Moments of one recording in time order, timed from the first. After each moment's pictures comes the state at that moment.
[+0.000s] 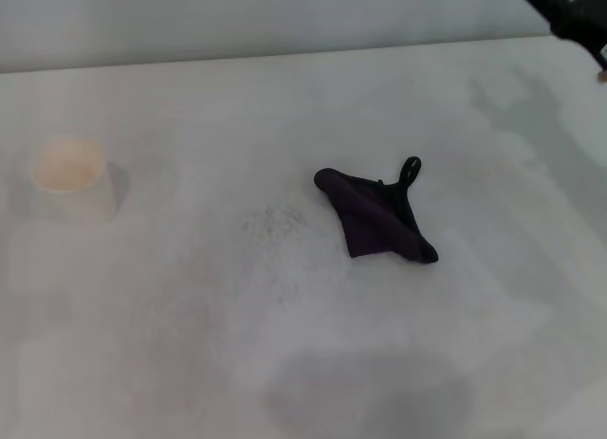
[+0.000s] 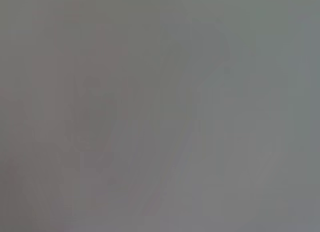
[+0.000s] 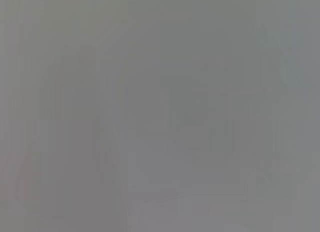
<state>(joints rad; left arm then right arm) -0.35 -2.07 0.89 0.15 -2.77 -1.09 2.67 0.48 2.02 -0.80 -0.21 2.30 1.23 -2.36</state>
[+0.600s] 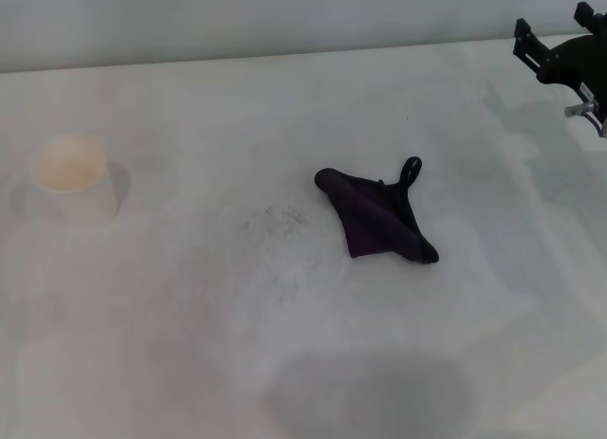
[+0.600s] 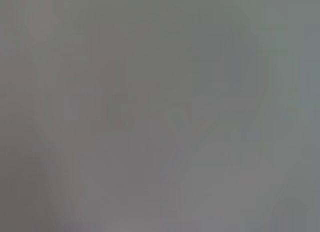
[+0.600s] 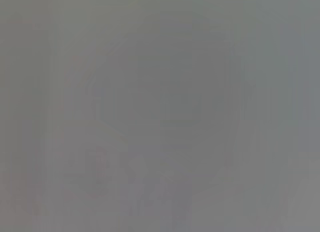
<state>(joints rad) -0.35 -2.08 0.89 0.14 -2.81 -1.09 2.67 0.57 2.02 -0.75 -0.05 2.42 0.99 -2.86</state>
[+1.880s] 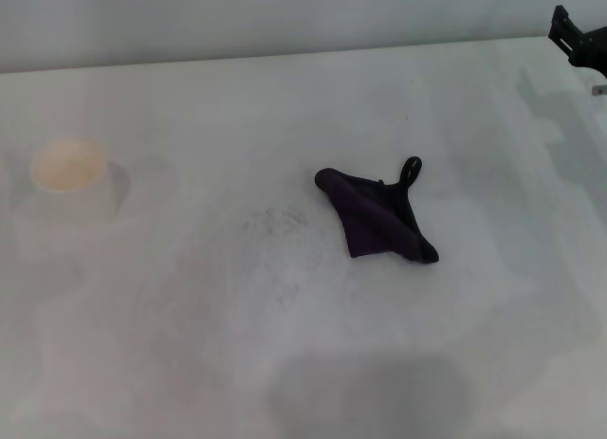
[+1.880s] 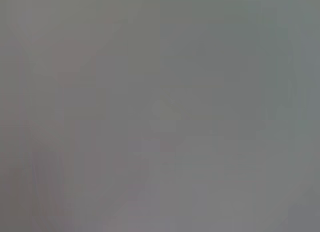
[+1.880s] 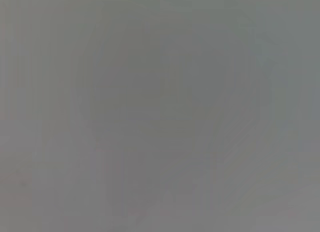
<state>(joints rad) -0.45 -2.08 0.89 0.12 -2.91 -1.00 2.73 0.58 2.02 -0.65 -0.10 2.43 0.86 -2.84</state>
